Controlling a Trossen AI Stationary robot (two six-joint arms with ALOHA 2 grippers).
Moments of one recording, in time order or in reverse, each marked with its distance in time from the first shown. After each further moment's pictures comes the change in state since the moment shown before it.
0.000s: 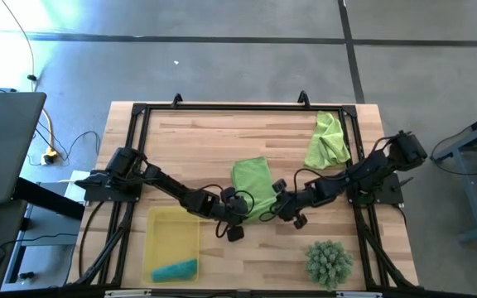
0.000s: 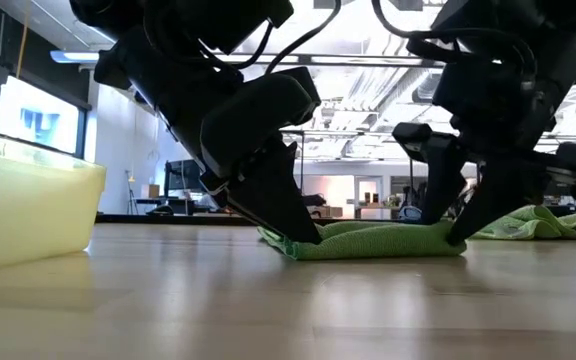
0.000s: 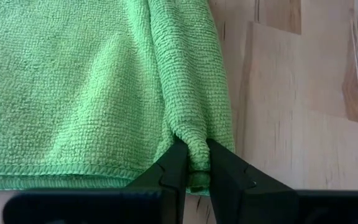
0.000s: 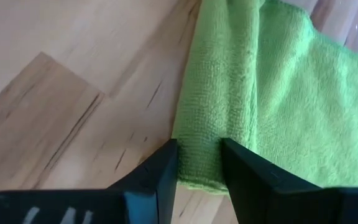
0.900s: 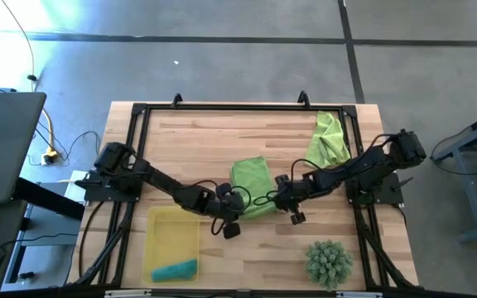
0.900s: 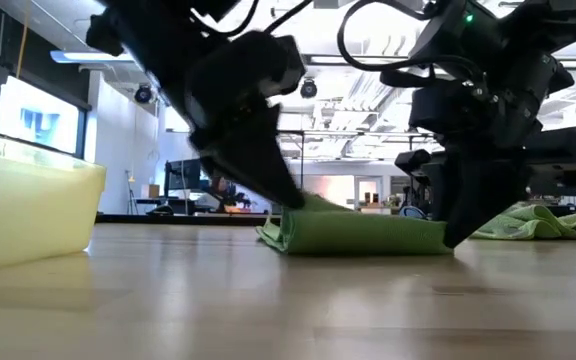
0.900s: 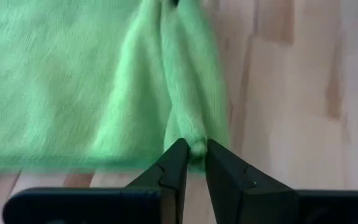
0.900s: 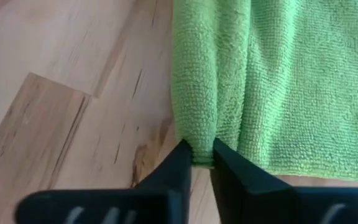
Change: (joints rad) left arm -0.001 -0.125 -0.003 -0.107 -0.020 0.007; right arm -0.112 0.000 0.000 -0.057 -0.172 0.215
